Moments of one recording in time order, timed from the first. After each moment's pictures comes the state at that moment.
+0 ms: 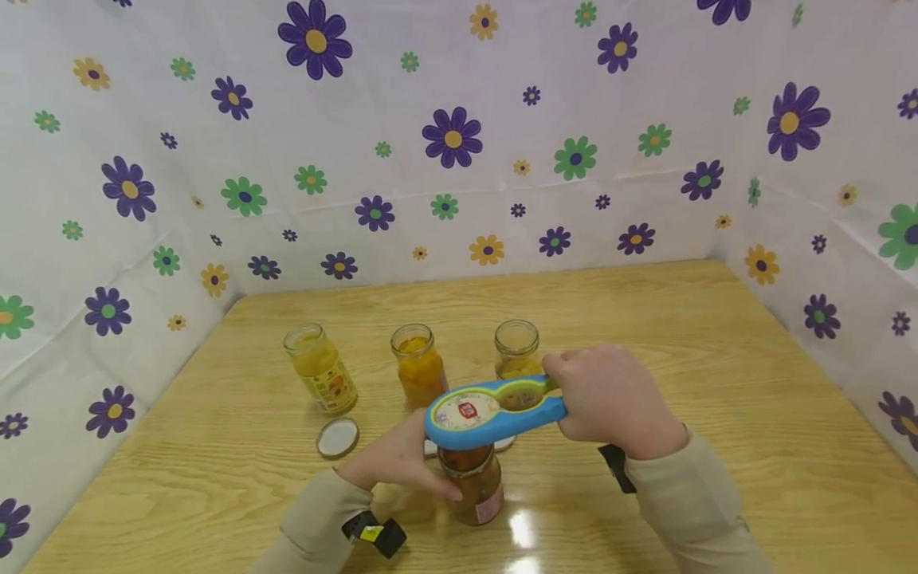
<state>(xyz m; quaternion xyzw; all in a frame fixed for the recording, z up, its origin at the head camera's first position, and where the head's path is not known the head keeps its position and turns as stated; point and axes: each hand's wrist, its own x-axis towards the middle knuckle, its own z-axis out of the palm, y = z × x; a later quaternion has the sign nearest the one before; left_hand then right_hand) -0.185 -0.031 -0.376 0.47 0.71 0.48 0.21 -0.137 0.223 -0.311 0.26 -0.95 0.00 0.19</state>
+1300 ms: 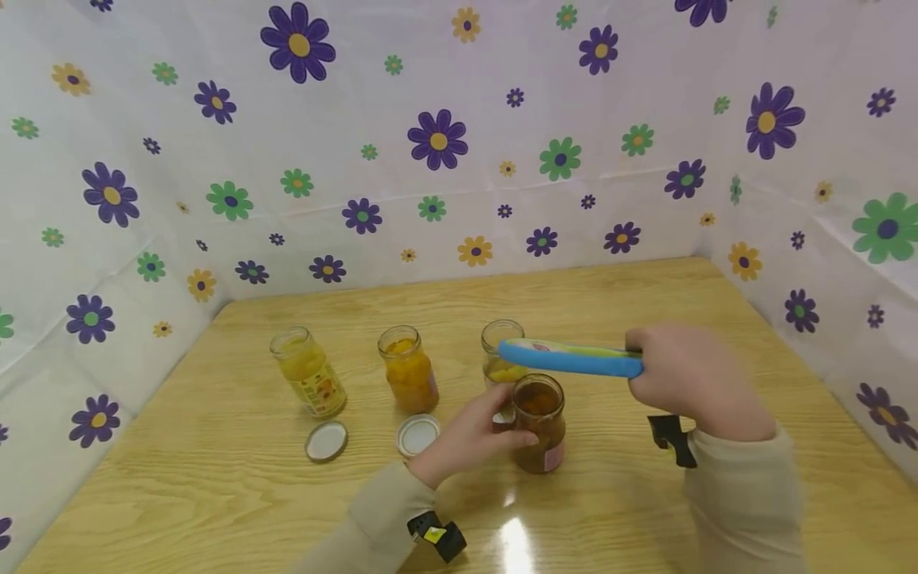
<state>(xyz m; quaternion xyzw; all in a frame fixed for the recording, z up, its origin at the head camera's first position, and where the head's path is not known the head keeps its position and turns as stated) -0.187 0.056 -0.399 0.42 0.75 0.50 0.11 -0.130 0.299 -0.293 0.12 -0.99 0.06 0.07</state>
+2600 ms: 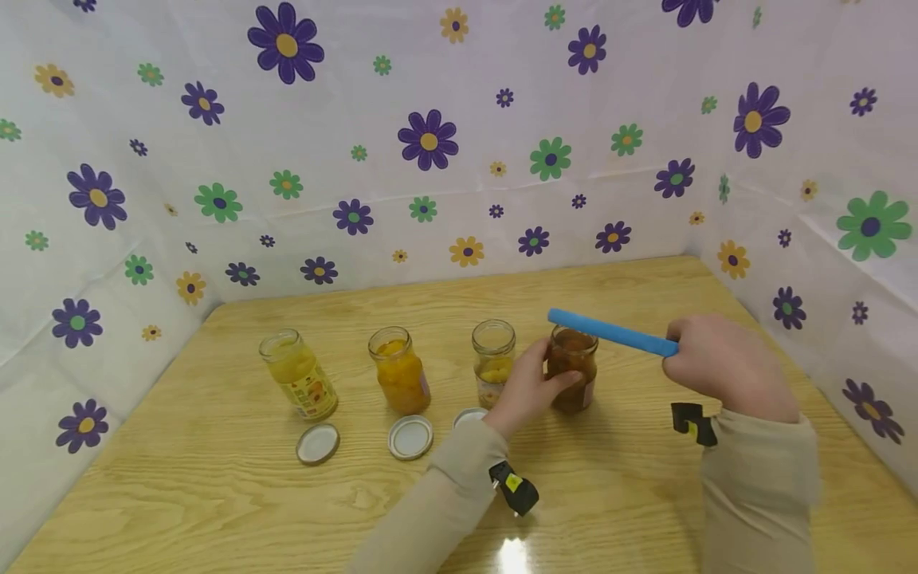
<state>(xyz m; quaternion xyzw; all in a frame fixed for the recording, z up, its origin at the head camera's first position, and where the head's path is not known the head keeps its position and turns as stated) -0.217 0.147 -0.398 0.29 0.83 0.48 0.01 -0.140 0.348 -0.302 0.02 -0.99 0.13 0.00</state>
